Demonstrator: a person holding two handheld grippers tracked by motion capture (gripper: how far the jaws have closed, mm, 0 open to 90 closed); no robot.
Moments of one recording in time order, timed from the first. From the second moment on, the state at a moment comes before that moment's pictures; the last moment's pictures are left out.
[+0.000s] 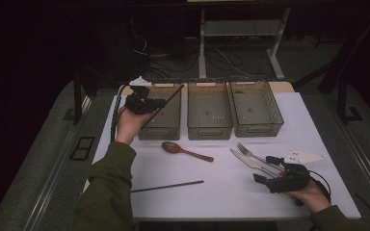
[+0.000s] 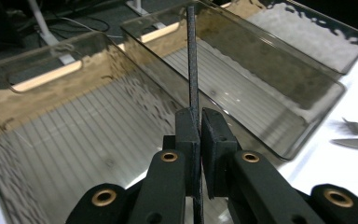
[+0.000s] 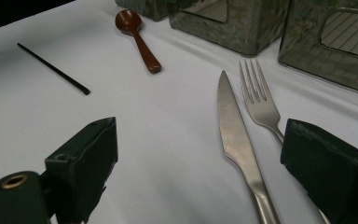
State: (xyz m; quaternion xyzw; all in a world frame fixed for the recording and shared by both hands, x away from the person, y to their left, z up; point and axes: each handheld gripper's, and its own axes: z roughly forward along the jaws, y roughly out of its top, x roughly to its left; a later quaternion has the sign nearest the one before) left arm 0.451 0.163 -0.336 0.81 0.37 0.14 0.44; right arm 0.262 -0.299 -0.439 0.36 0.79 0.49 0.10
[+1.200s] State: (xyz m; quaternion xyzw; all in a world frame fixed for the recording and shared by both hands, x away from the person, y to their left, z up) left arm 0.512 0.160 -0.373 0.78 0.45 0.21 0.38; right arm 0.261 -0.303 -0.439 0.36 0.79 0.49 0.10
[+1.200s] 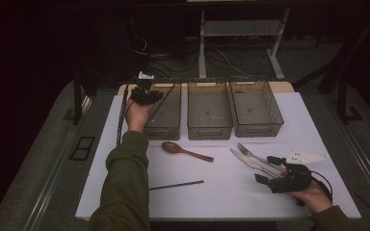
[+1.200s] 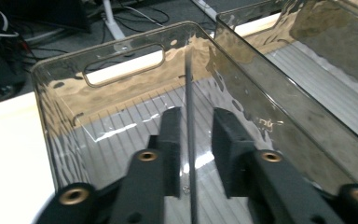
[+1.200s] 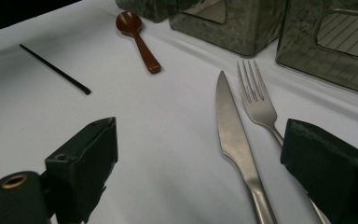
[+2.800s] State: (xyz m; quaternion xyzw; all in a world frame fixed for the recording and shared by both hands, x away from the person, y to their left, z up) left arm 0.377 0.158 -0.353 0.85 0.29 0.12 0.43; right arm 0.261 -0.300 -0.440 0.36 0.79 0.48 0.10
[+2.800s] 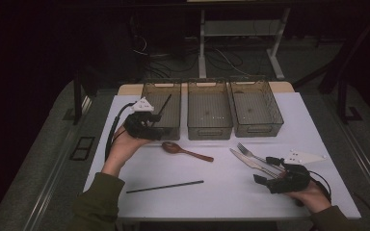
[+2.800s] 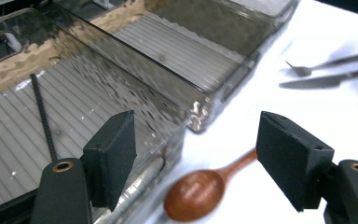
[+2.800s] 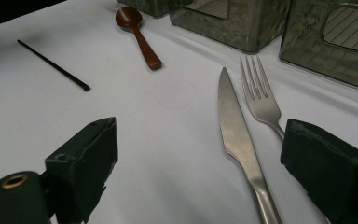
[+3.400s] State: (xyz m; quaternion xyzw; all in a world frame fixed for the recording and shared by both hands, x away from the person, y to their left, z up) left arm 0.310 0.169 -0.381 0.84 0.25 0.10 0.48; right arm 0.261 -0.299 -0.441 0.36 0.79 0.48 0.10
